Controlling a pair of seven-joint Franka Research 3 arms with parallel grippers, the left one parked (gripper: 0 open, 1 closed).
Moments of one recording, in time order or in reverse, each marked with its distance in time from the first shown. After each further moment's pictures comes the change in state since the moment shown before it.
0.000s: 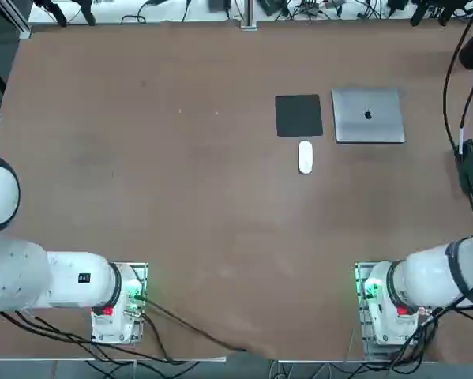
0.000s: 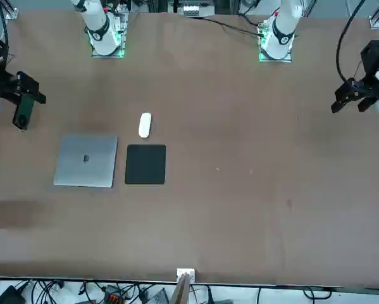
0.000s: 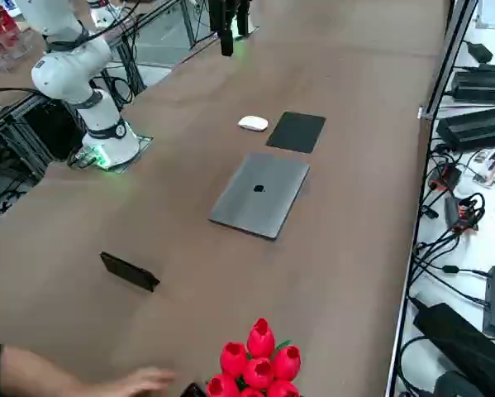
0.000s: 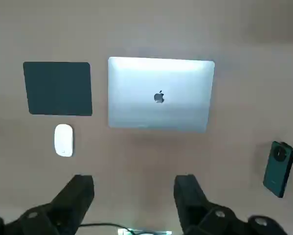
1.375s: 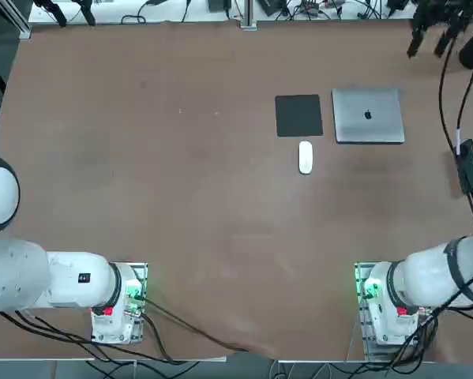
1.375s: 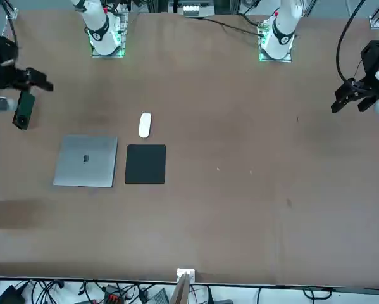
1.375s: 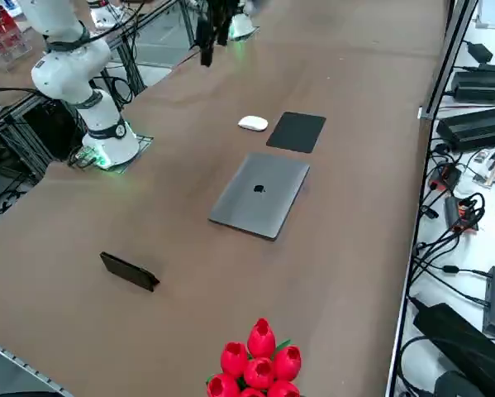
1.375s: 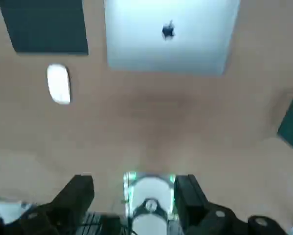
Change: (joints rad) arm 0.008 0.077 0.001 -0.020 0.040 -0.268 -0.003
